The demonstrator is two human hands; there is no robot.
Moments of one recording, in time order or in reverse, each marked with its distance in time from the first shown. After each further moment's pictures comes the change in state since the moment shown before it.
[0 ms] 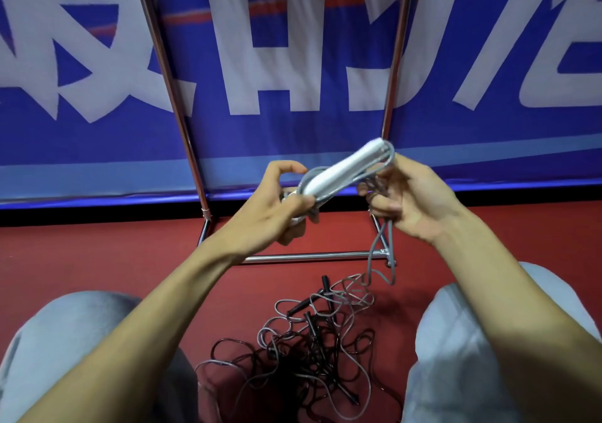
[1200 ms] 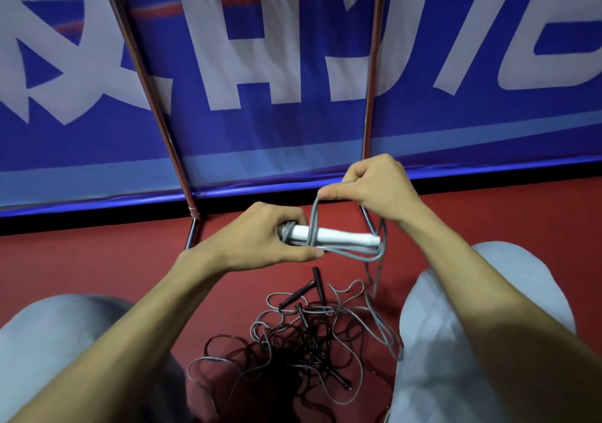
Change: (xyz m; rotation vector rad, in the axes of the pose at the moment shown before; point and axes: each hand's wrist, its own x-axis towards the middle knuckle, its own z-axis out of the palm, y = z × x) left_hand 0.001 -0.020 0.007 0.795 -0.191 0.111; right_hand 0.002 0.012 -0.001 -1.087 0.412 -0.259
